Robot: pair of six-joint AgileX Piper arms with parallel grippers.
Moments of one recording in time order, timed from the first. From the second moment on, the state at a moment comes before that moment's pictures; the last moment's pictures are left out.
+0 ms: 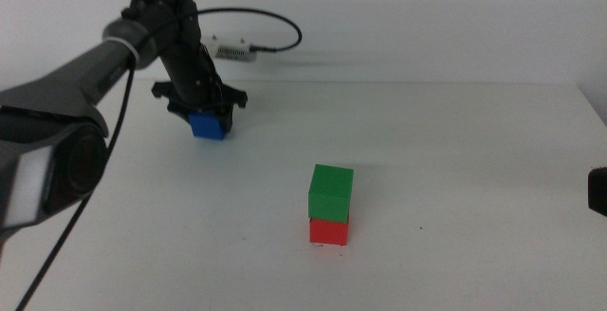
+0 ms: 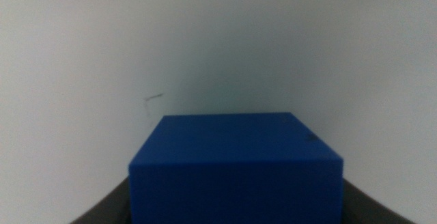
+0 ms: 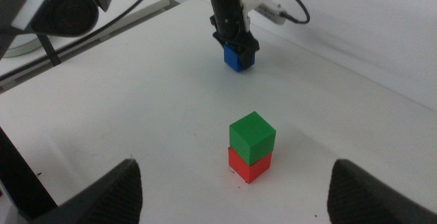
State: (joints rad) left arm -0.19 2.49 -2.28 -0.07 1.22 0.05; right arm 1.06 0.65 -1.00 -0.36 0.91 0.35
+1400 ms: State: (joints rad) left arm -0.75 2.00 -1.78 0.05 1.22 -0.55; right arm 1.06 0.65 -1.00 -0.36 0.91 0.35
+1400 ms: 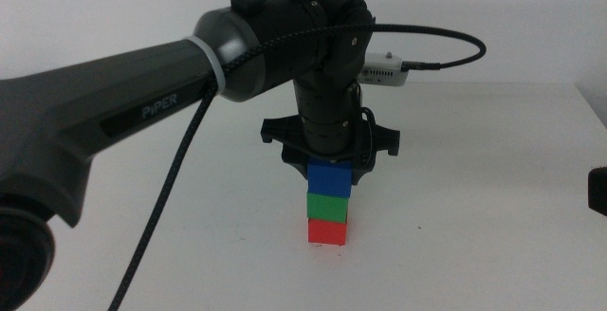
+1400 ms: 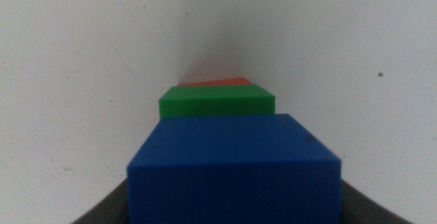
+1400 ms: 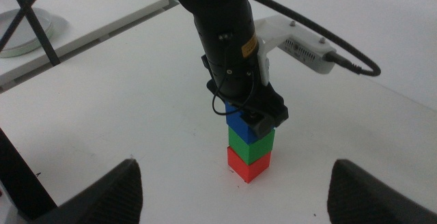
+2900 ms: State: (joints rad) left arm -0.73 1.35 -1.84 0.33 1.21 -0.19; right arm 1.06 0.65 -1.00 -0.36 0.91 0.35
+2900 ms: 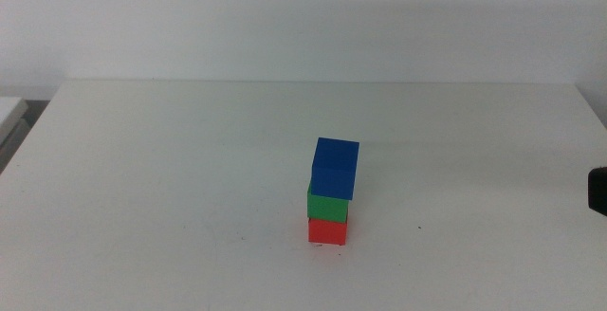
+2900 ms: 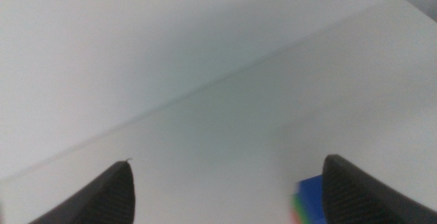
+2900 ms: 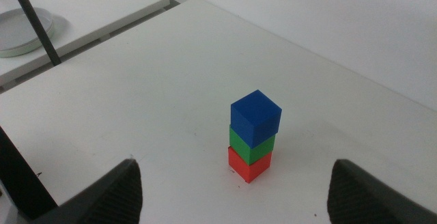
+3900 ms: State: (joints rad) left arm 0.02 0.24 -0.82 -0.02 0.98 0.03; right arm 1.06 0.65 -1.00 -0.36 0.91 0.35
